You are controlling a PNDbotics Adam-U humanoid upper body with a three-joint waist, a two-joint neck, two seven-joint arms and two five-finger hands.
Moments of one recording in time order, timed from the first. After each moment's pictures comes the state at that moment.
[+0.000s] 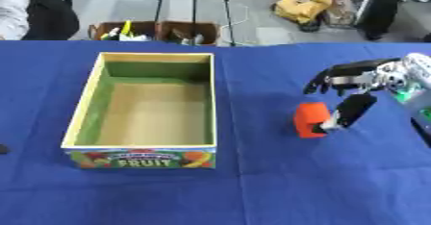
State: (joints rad) left arm -0.30 0.12 0.02 -1.98 -0.04 0.07 0.37; right arm -0.83 -0.78 0.24 -1.38 0.77 -0.04 0.91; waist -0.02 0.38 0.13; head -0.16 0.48
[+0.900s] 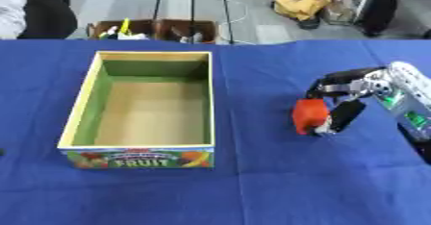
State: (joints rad) left arm -0.30 0.12 0.02 -1.98 -0.04 0.07 0.37; right arm -0.84 -0.75 0.24 -1.31 0.79 -0.08 0.88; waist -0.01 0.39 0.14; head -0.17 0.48
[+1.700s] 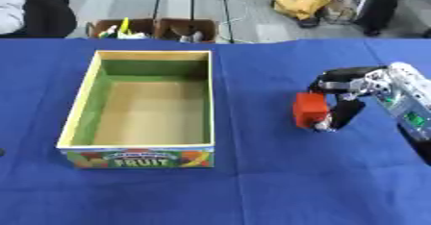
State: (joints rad) left arm -0.30 0.12 0.02 -1.98 -0.04 0.07 0.37; right arm -0.84 -0.75 0.24 -1.31 0.81 -0.06 0.79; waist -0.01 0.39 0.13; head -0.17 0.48
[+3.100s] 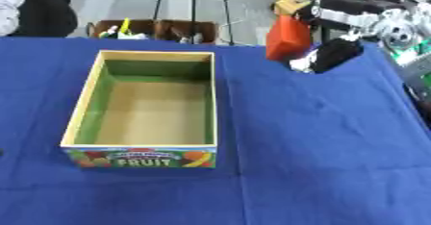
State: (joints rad) left arm -0.30 0.12 0.02 -1.98 -0.04 0.07 0.36; right arm -0.99 -0.73 0.20 -1.57 0.64 0.14 0.68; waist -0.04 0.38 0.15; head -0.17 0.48
